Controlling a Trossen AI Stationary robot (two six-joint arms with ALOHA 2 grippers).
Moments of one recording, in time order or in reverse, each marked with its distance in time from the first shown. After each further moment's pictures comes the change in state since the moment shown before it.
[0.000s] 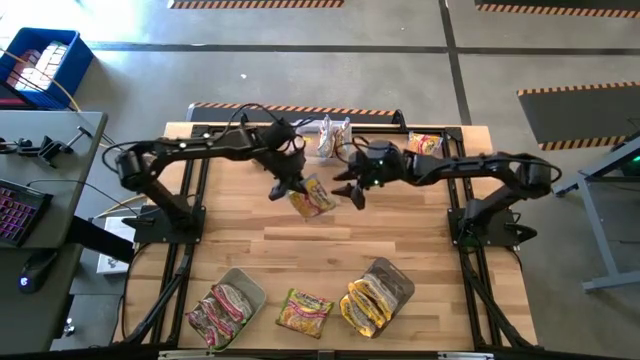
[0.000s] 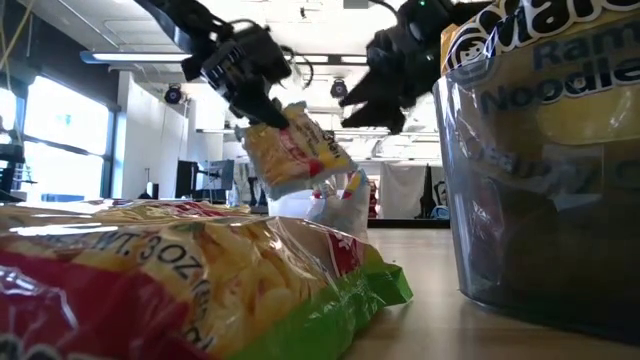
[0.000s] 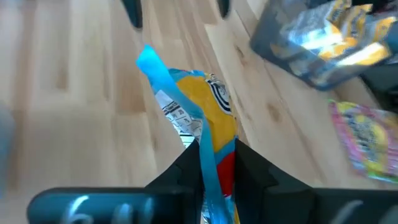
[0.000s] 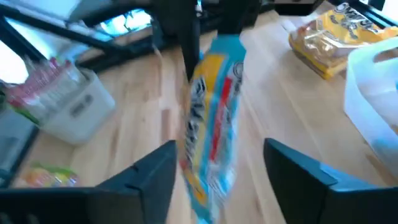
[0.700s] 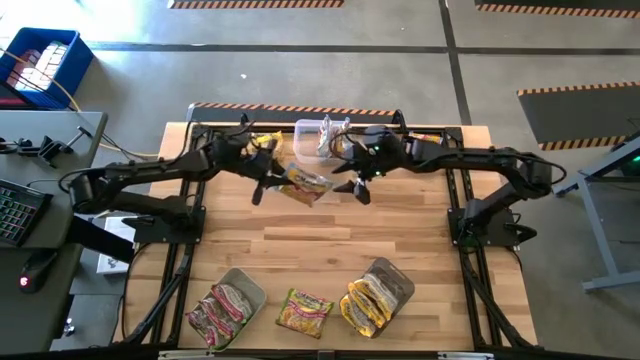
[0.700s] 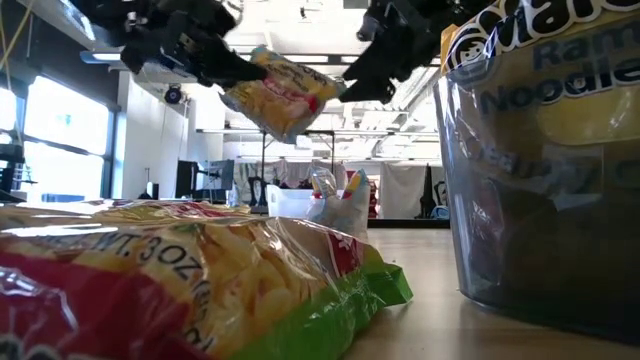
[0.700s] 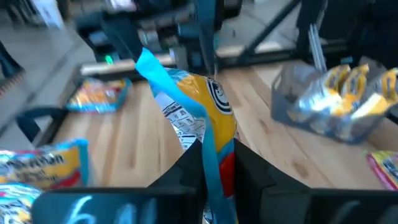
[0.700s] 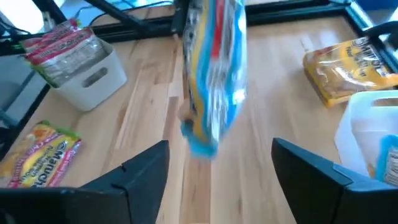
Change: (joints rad) left arm 0.004 -0.443 -0.424 0.559 -0.078 -0.120; right arm -0.021 -0.010 0.209 -0.323 -0.081 -0.263
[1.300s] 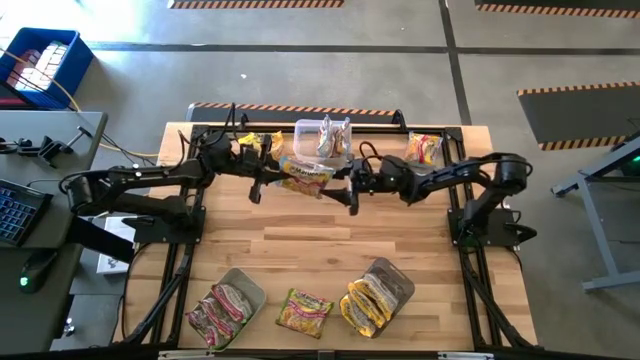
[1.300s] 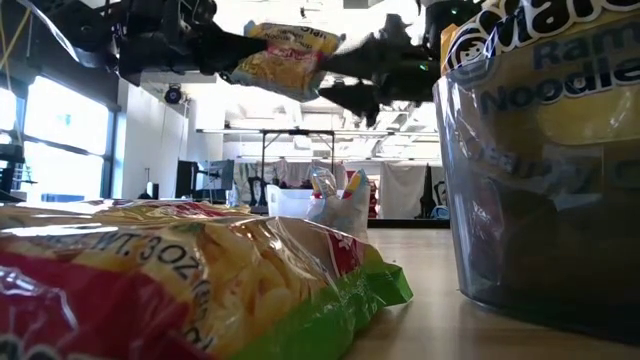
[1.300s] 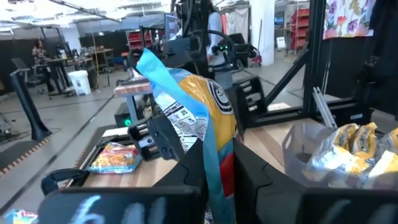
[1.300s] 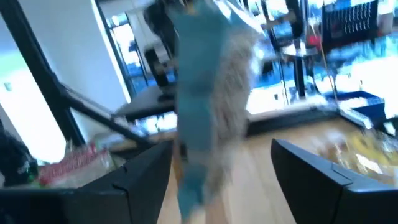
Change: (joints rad) left arm 0.006 -0.016 -0.150 0.494 0.015 -0.158; right arm 0.090 0.203 -0.391 1.247 0.131 0.322
